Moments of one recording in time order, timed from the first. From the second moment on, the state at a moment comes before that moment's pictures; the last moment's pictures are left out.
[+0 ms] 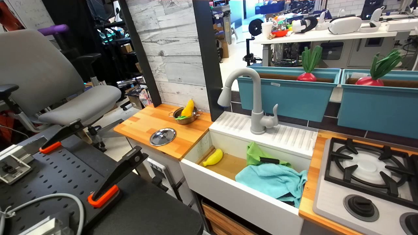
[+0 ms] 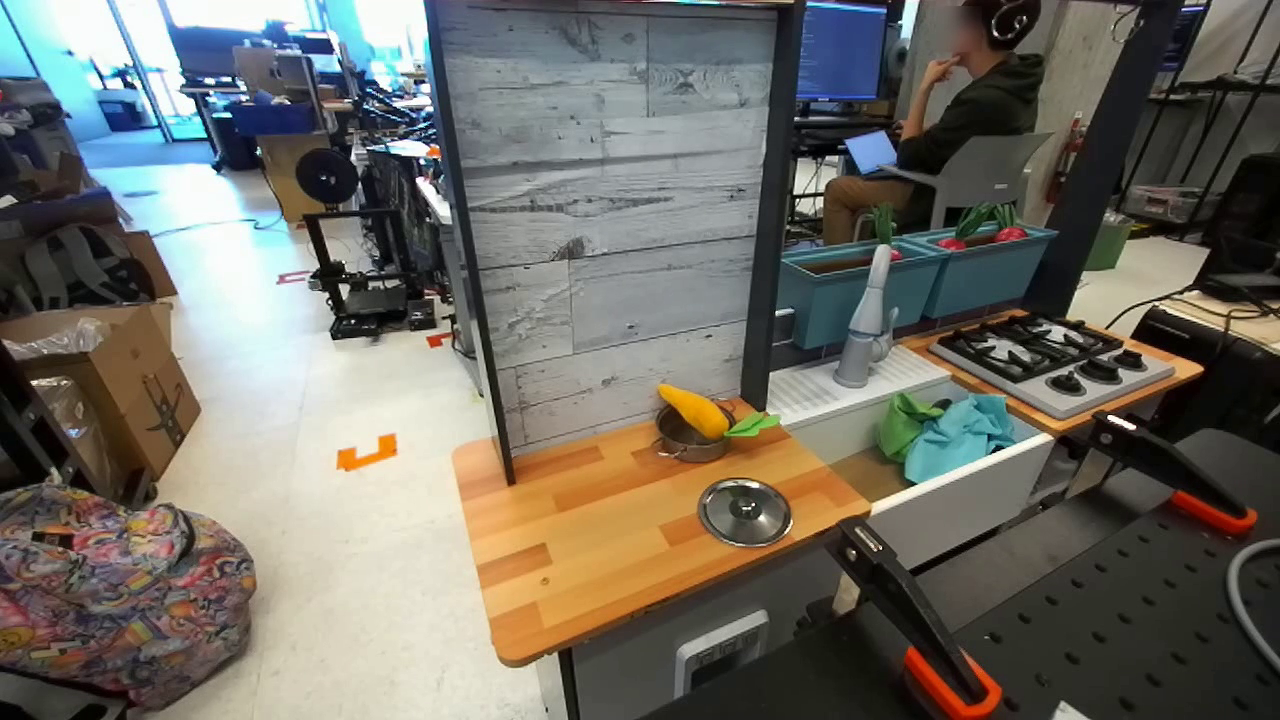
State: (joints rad) arm 0.02 -0.47 0.19 -2.43 -0.06 1.97 0.17
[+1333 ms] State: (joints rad) arm -0.01 -0.44 0.16 -2.46 -0.15 2.08 0.18
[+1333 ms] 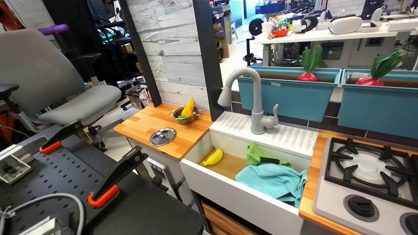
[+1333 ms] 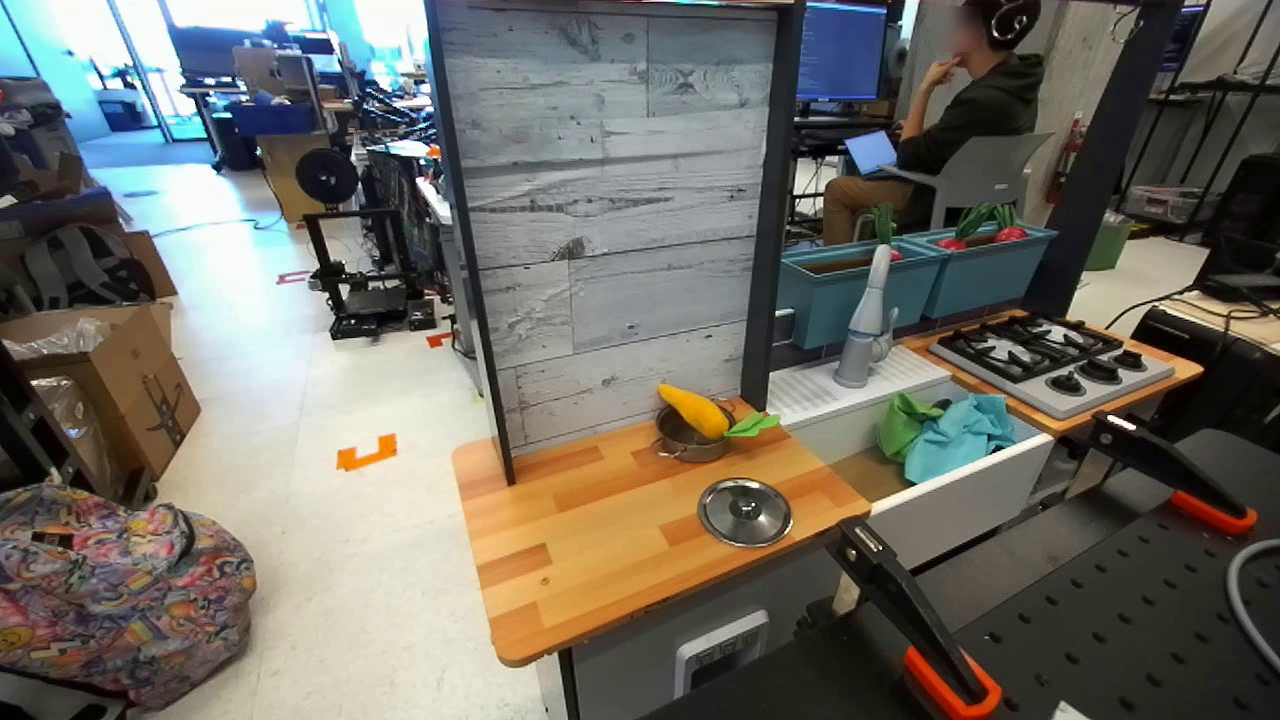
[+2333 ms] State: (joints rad) arm -0.16 -0.15 -0.14 -2.47 -0.12 2.52 0.14
